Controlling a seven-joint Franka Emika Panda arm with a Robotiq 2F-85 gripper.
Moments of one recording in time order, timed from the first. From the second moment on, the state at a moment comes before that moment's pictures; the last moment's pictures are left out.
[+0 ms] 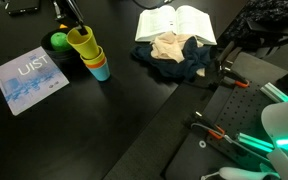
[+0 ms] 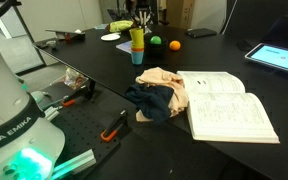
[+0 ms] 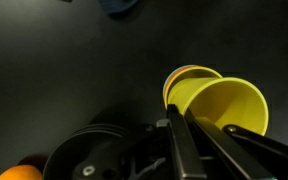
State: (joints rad) arm 0.18 0.64 0.17 -1.49 -0.23 1.95 -0.39
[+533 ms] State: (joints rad) arm 0.18 0.64 0.18 -1.52 -0.22 1.95 -0.39
